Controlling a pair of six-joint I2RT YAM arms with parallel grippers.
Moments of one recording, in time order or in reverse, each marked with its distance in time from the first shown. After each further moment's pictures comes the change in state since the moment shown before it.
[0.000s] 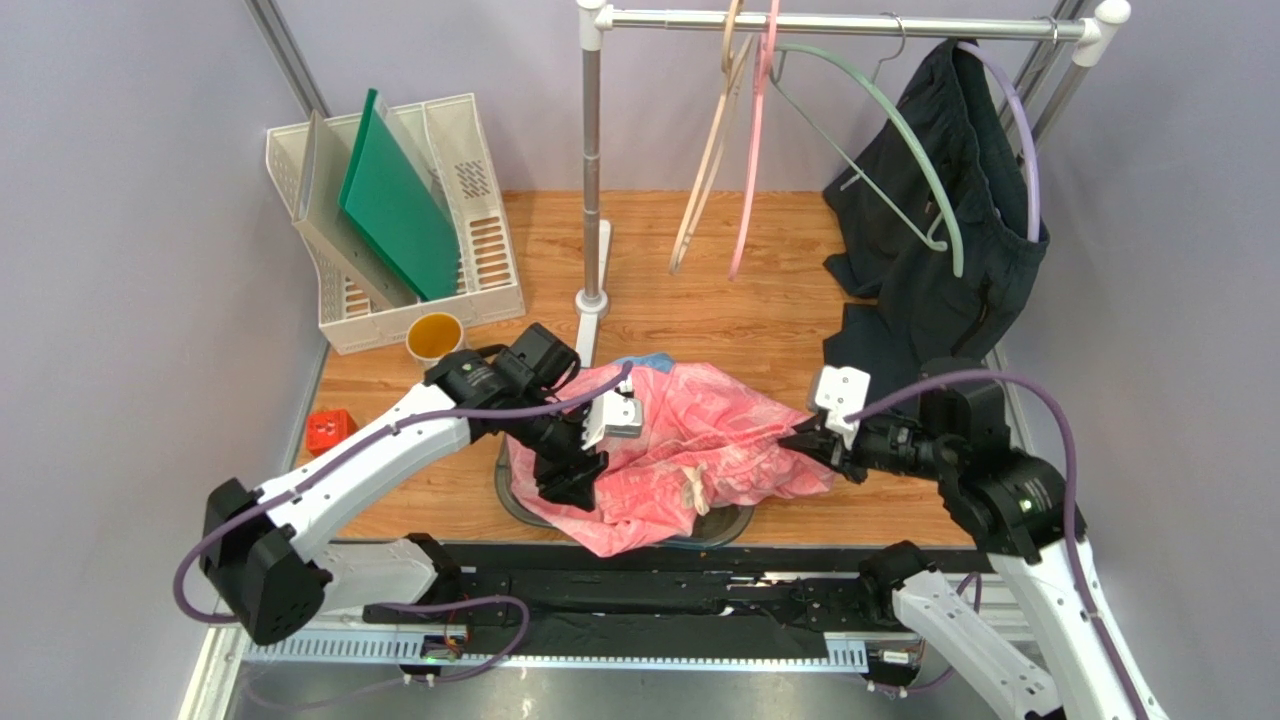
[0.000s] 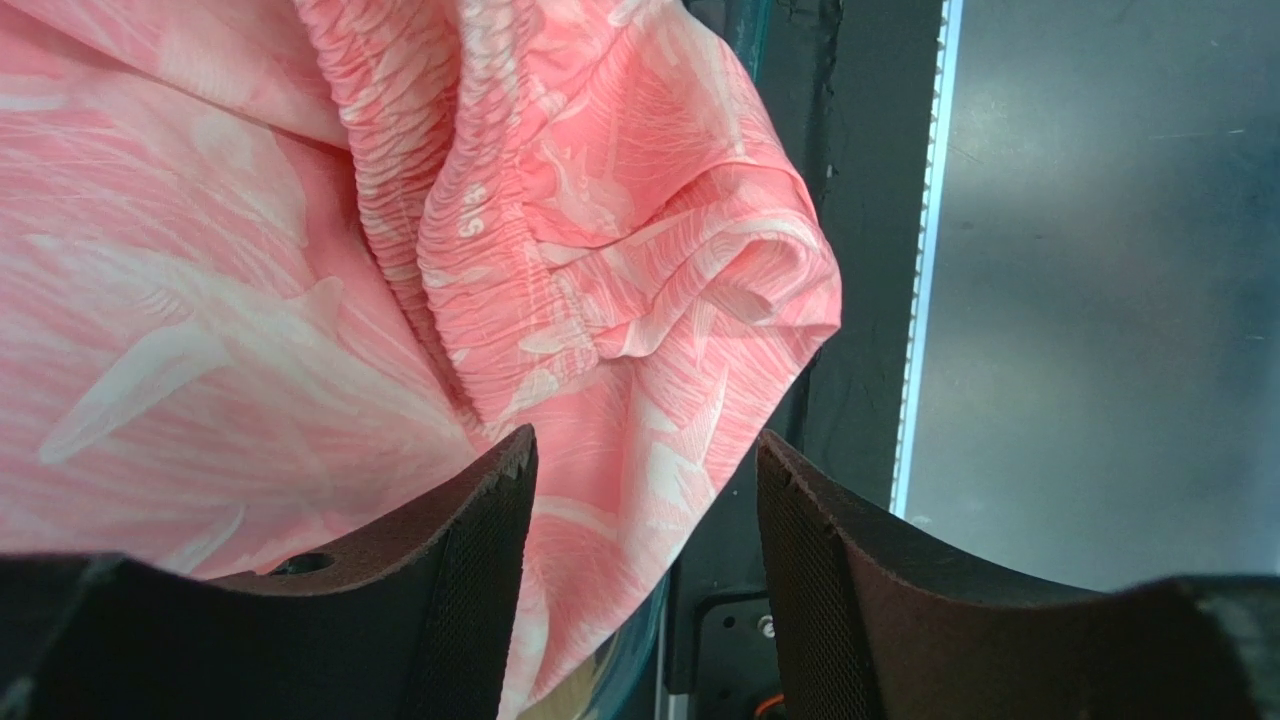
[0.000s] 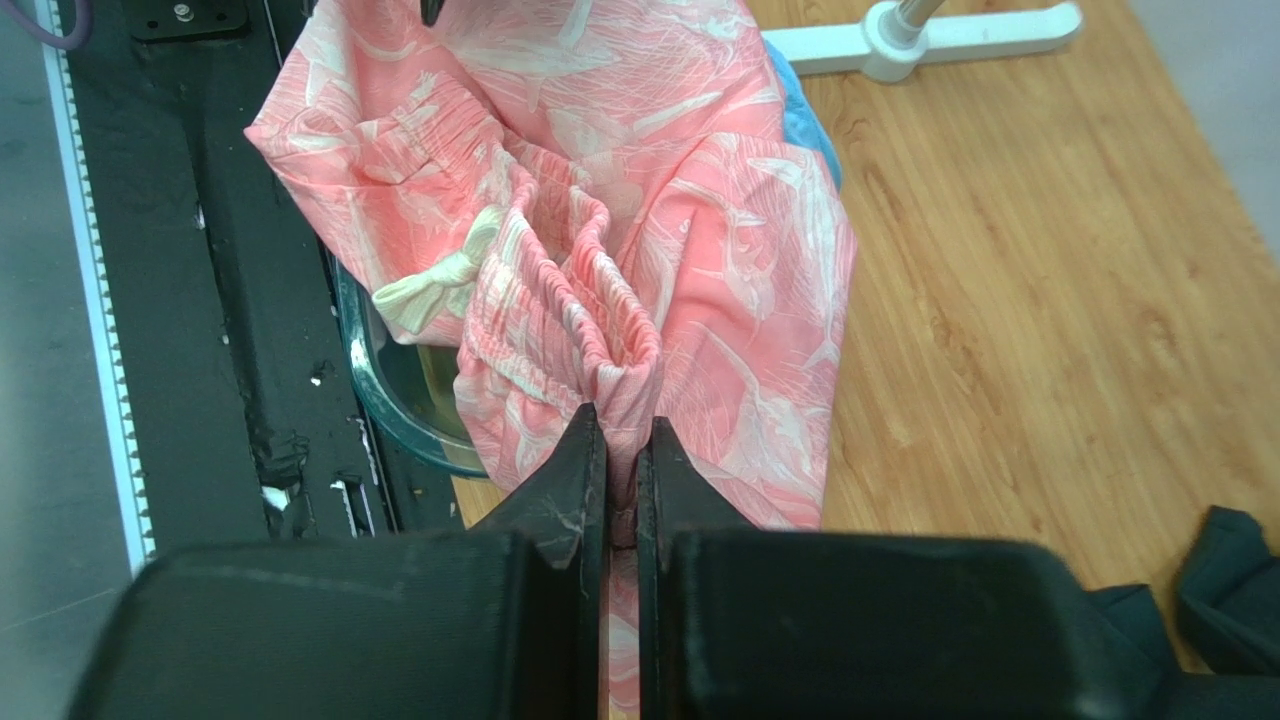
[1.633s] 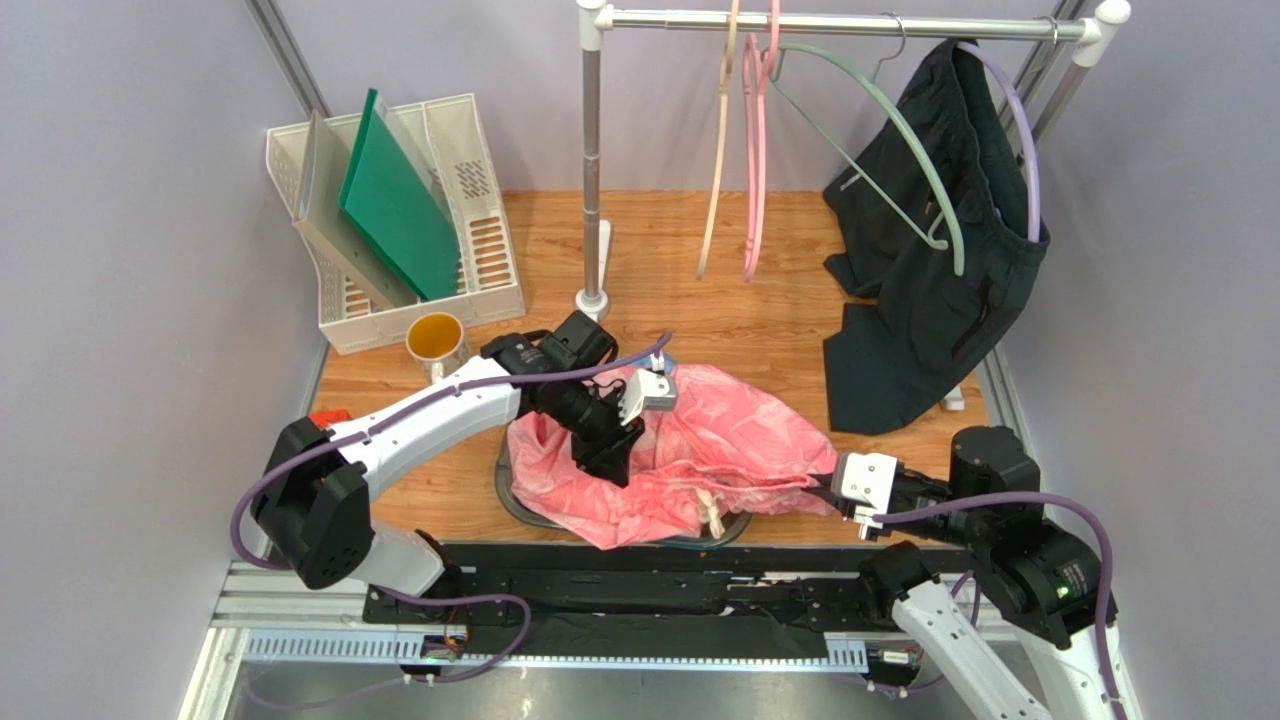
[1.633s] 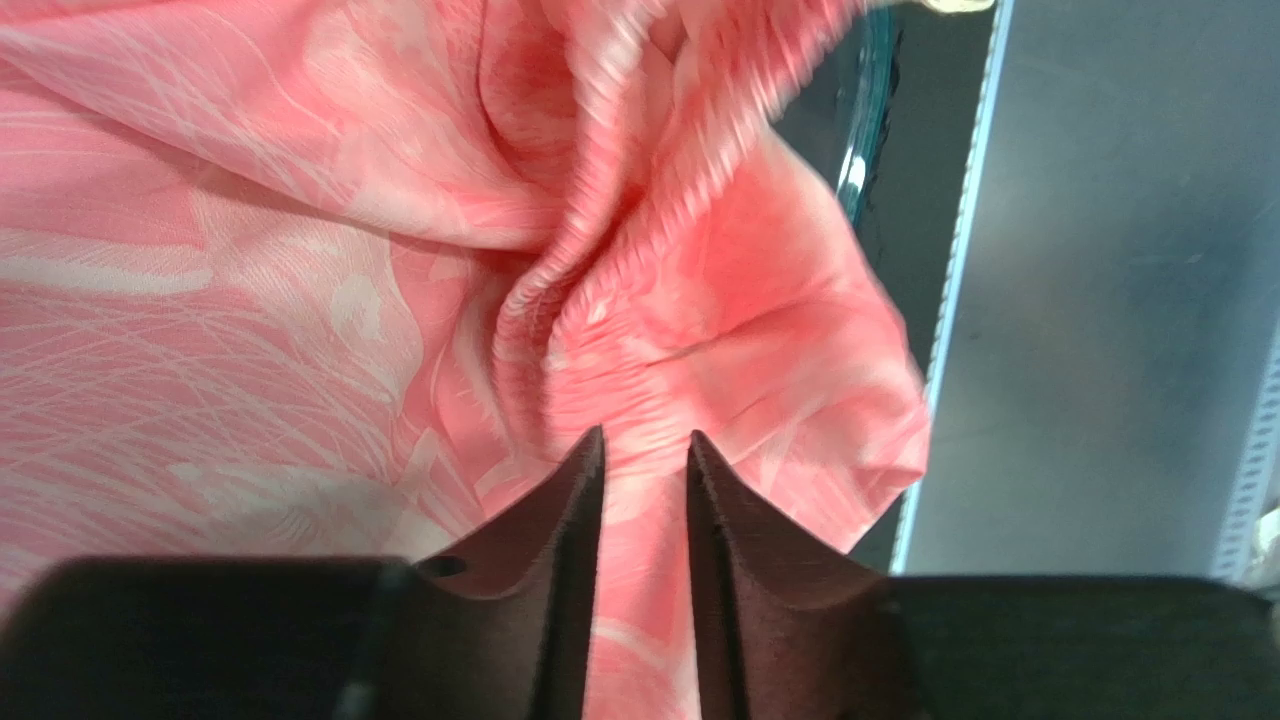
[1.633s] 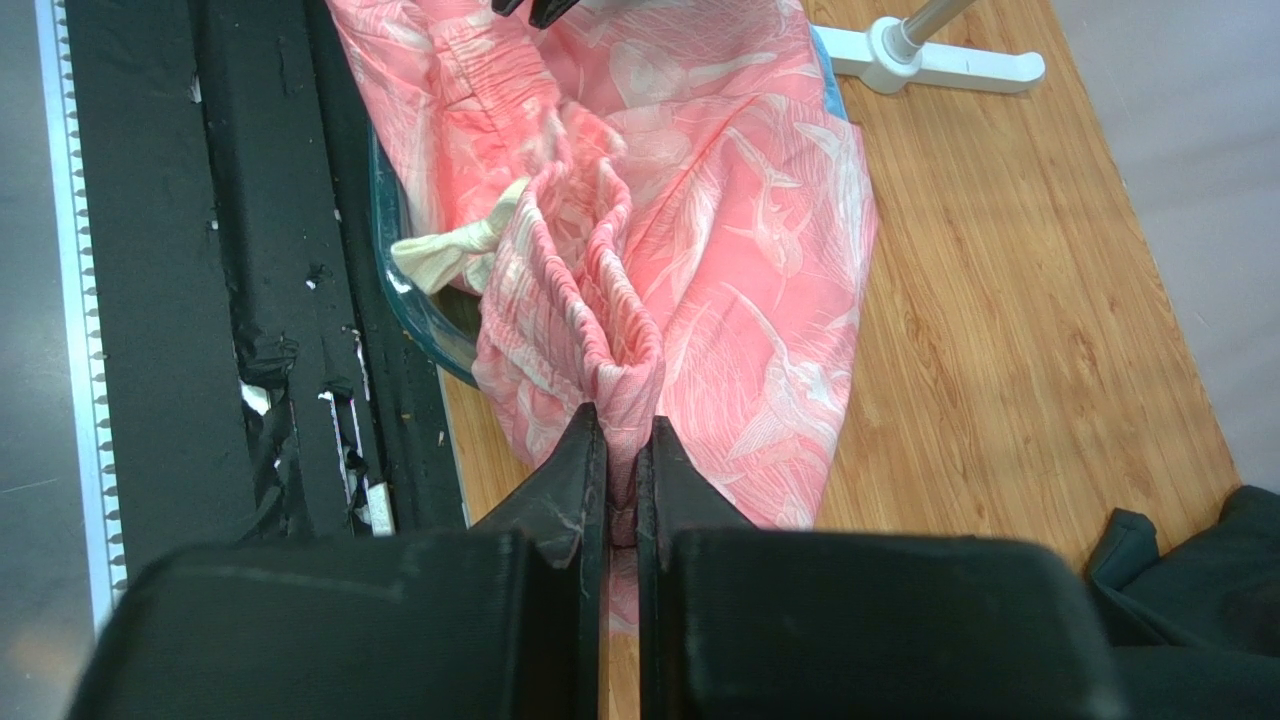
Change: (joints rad) left arm -0.013 0.239 0.048 0.163 0.027 -0.141; right arm 0.000 -0.277 -0.096 -0.153 -0.003 -0.182
